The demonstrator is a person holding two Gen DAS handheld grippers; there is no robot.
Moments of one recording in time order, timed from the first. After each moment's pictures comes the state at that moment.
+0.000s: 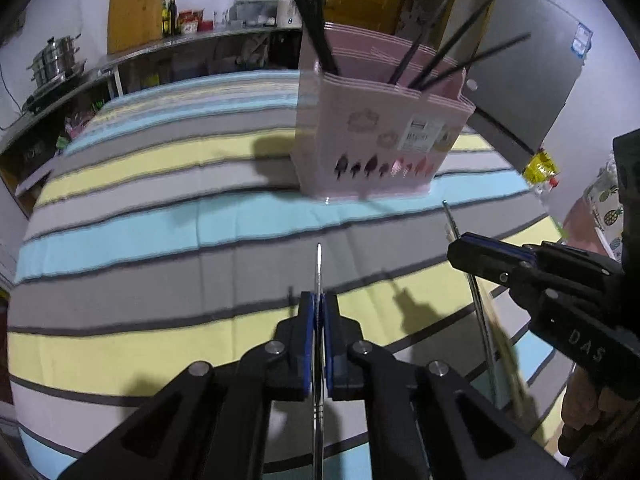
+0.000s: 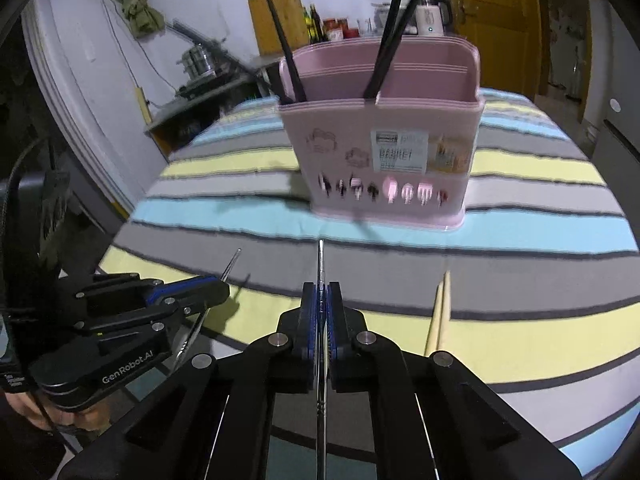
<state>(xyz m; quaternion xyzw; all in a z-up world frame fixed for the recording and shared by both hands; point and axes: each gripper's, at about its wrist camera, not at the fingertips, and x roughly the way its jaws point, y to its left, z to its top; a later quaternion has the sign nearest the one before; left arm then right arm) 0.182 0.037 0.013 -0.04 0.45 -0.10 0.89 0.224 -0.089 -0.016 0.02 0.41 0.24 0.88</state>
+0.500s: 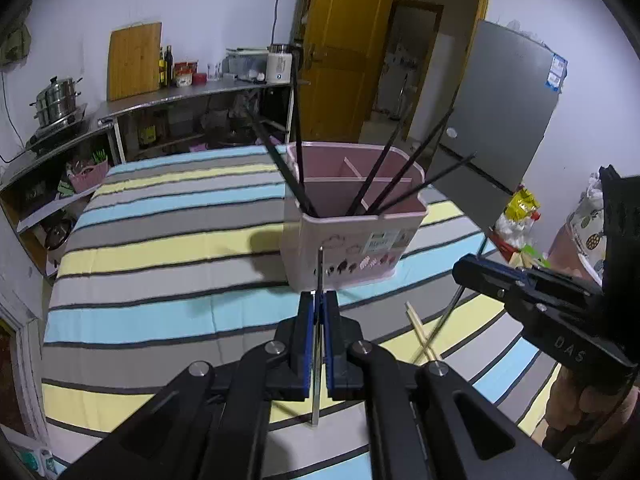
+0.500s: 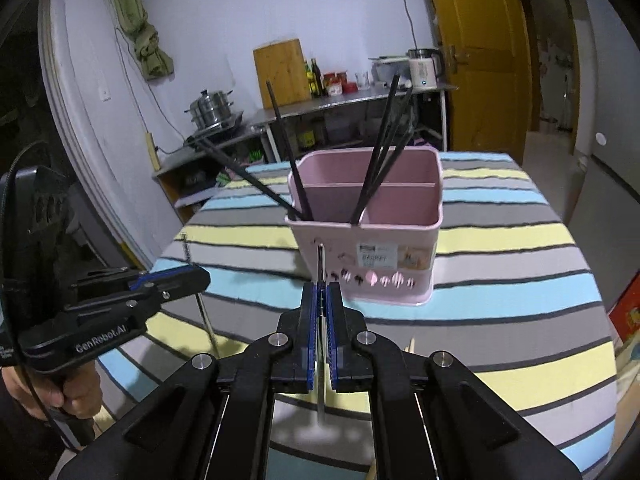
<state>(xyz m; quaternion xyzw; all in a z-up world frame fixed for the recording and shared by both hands) 0.181 0.042 0.092 -0.04 0.37 -0.12 0.92 0.216 -0.108 0.049 0.03 0.33 0.23 0.91</state>
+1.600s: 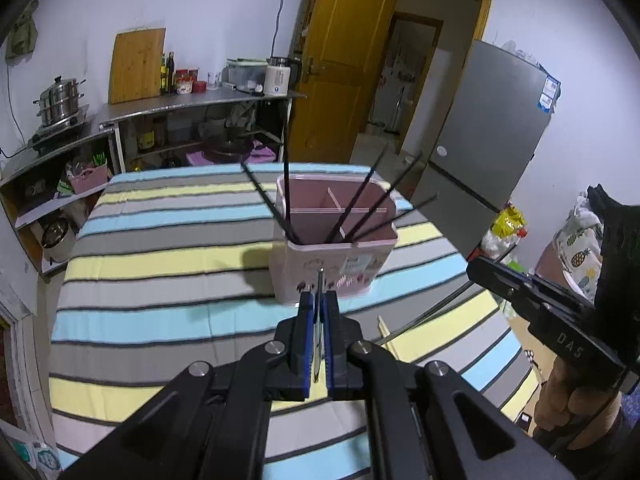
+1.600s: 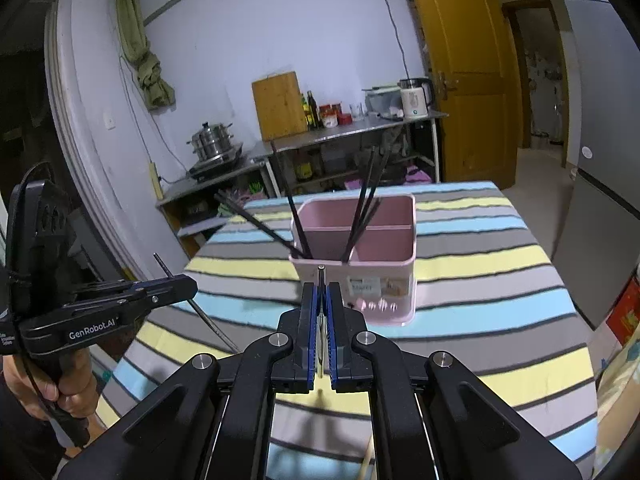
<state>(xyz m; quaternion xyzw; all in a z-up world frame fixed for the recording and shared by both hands) 0.167 0.041 0.134 -0.07 0.36 -0.12 0.92 0.193 -0.134 0.087 0.06 0.28 0.23 0.93</state>
